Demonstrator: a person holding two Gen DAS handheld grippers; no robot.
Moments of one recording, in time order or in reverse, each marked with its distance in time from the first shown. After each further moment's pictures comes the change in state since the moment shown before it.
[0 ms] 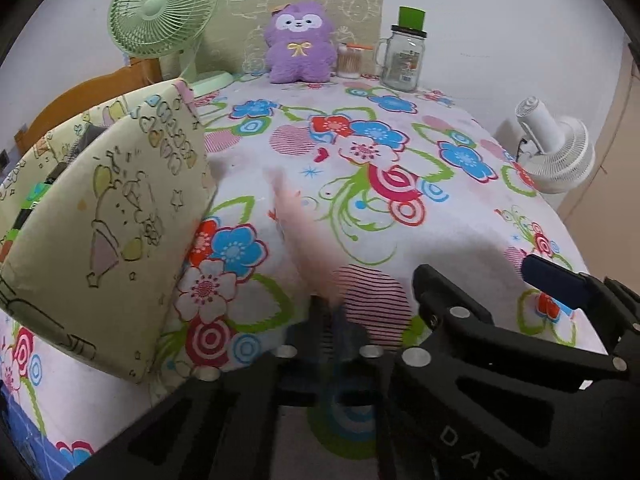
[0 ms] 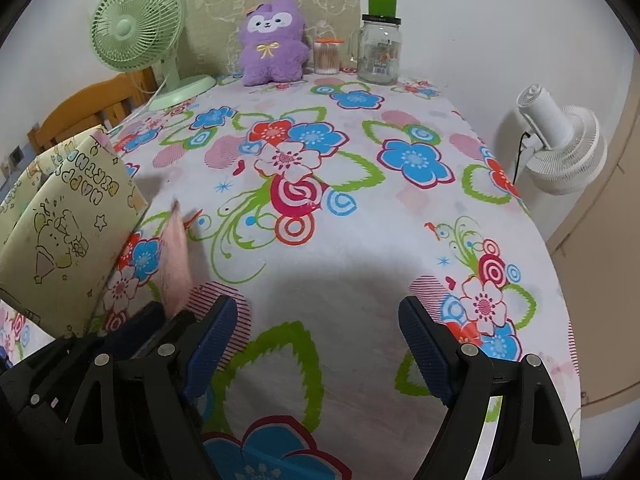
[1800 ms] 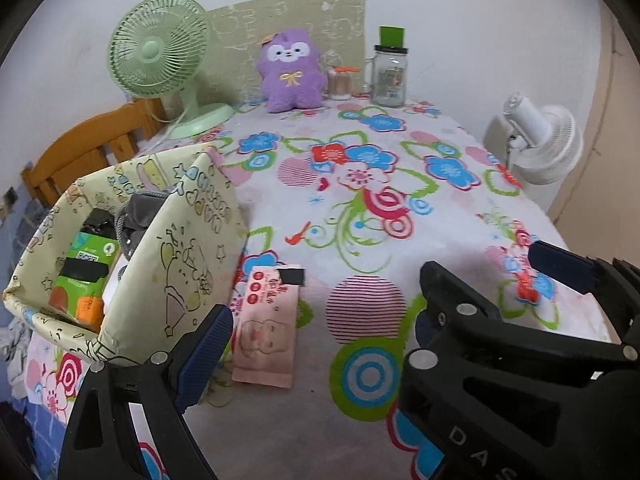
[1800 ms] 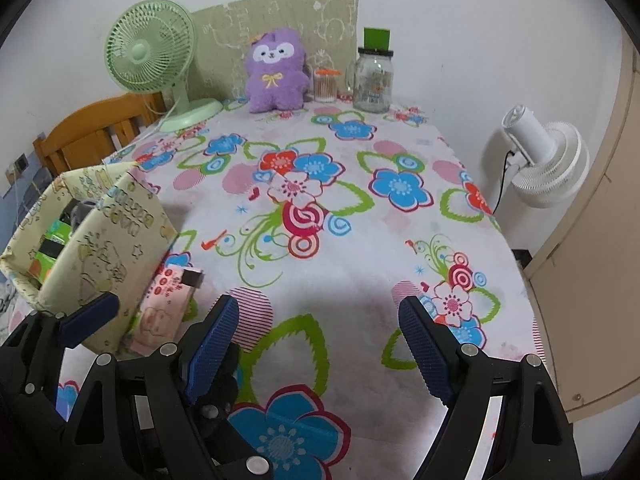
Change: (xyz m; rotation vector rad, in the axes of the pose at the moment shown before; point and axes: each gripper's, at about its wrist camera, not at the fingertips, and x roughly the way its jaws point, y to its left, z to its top) left arm -0.041 -0.002 0.005 0.084 -0.047 0.052; right arm -0.048 0.005 0.001 0.006 -0.052 -0.004
